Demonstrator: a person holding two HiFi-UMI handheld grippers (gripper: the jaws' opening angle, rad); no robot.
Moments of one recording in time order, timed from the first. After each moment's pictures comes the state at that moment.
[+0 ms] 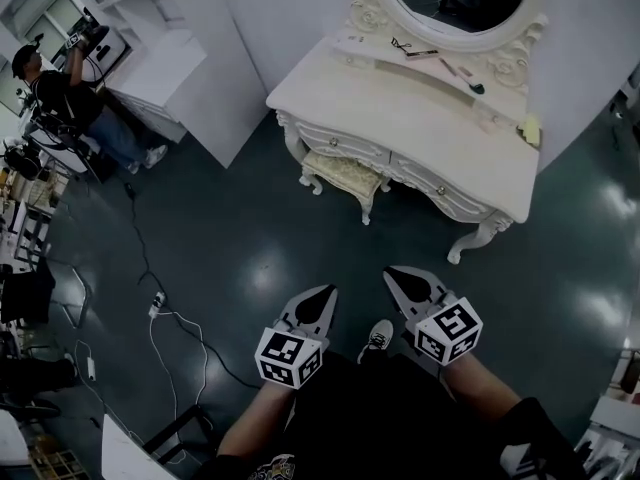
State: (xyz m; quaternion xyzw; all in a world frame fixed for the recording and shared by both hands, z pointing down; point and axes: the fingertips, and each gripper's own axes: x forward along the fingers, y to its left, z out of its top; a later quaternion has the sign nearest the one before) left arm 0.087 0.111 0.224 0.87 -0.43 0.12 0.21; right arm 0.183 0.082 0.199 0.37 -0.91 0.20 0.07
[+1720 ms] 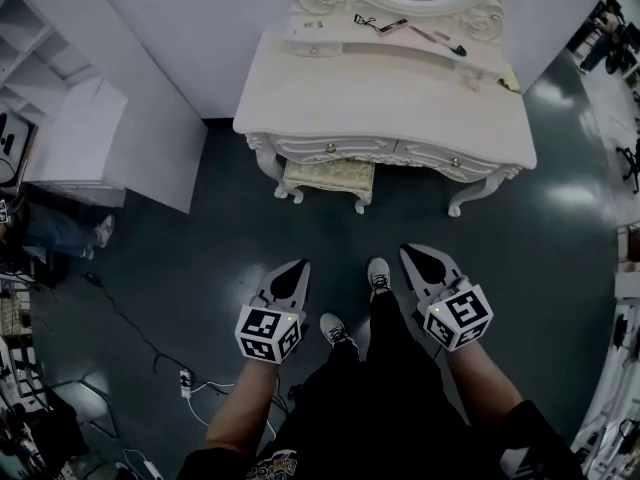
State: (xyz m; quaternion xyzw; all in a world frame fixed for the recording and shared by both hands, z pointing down) left arm -0.117 -0.109 0.285 0.93 -0.27 0.16 0.20; right arm 0.053 -0.056 0.230 0.60 -0.77 0.19 0.09
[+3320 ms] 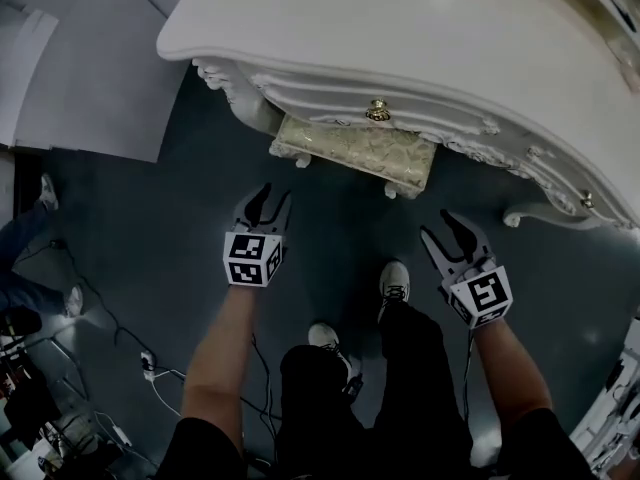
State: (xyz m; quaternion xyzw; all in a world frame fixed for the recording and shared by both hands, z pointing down) left arm -0.105 -0.367 0.741 0.88 -0.38 0.24 0.15; right arm 0.143 -0.233 0.656 0.53 -0.81 0.16 0.19
